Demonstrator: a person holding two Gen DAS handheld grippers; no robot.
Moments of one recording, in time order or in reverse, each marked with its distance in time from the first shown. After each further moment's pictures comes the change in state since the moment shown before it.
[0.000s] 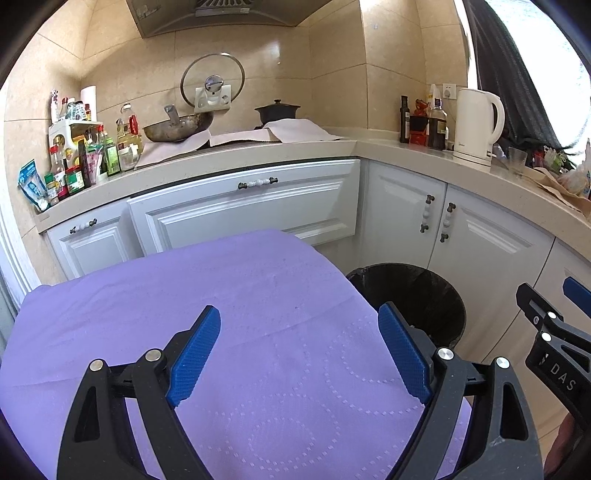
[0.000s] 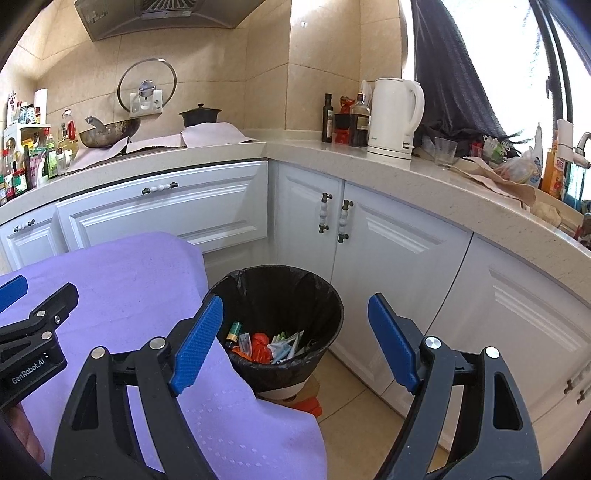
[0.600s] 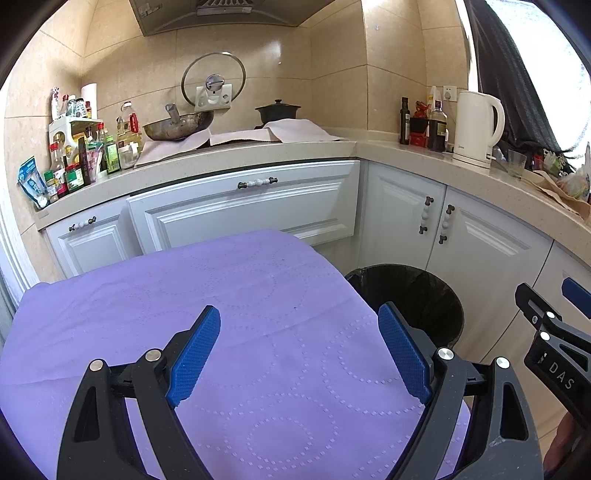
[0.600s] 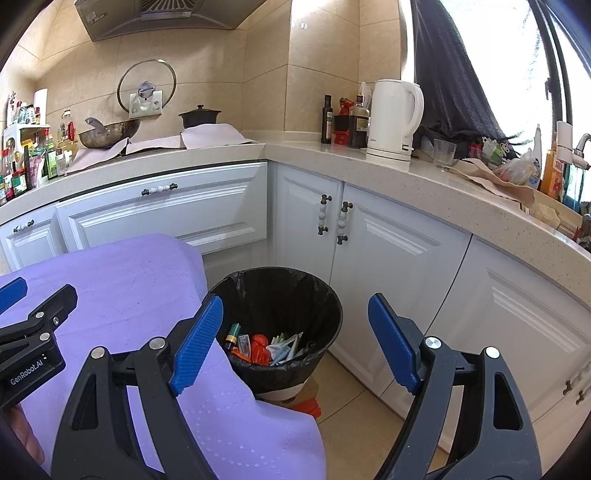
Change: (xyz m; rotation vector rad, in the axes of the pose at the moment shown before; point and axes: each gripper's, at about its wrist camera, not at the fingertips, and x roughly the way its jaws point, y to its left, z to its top) left arm -0.002 -0.001 0.000 -0.007 0.003 -0.004; right arm -0.001 -0.002 0.001 0.001 -0.004 -0.002
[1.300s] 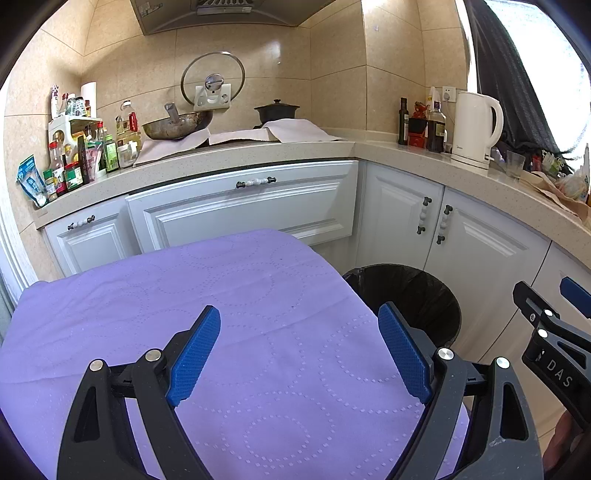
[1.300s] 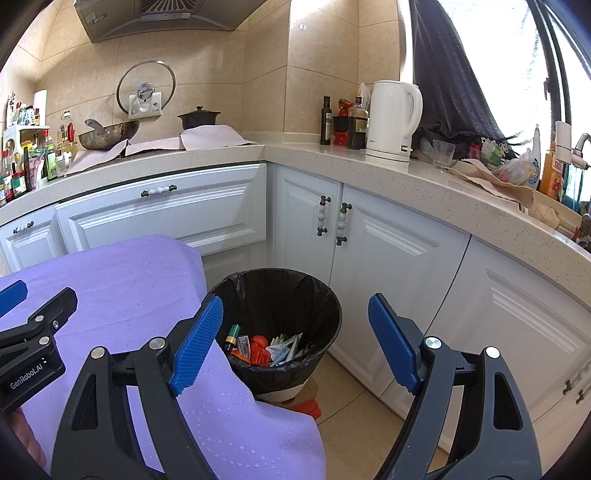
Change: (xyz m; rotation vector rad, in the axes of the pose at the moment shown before) left arm 0.000 -0.002 0.000 -0.002 0.001 -0.002; right arm 0.000 -0.001 0.000 0.000 0.000 0.001
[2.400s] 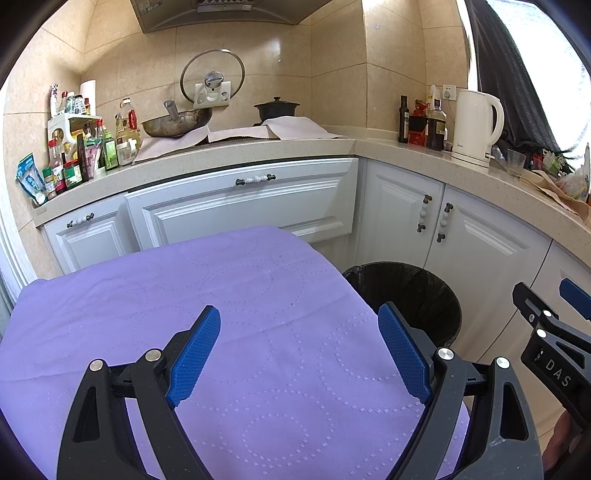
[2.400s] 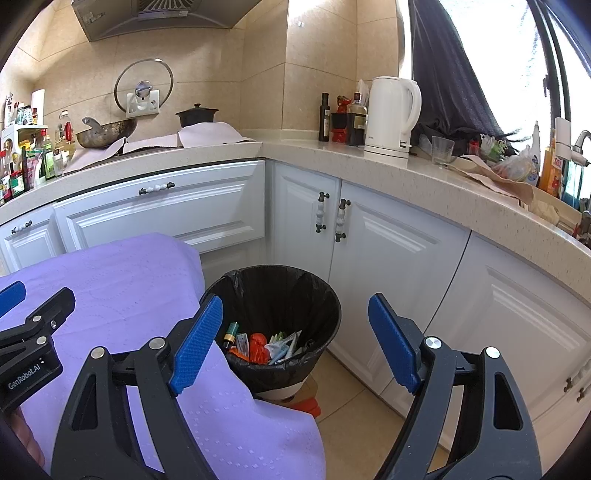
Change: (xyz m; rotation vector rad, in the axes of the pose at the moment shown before) left arm 0.003 -0.002 -0.001 -0.002 0.007 -0.002; right arm 0.000 -0.003 0.001 0.003 0.003 0.000
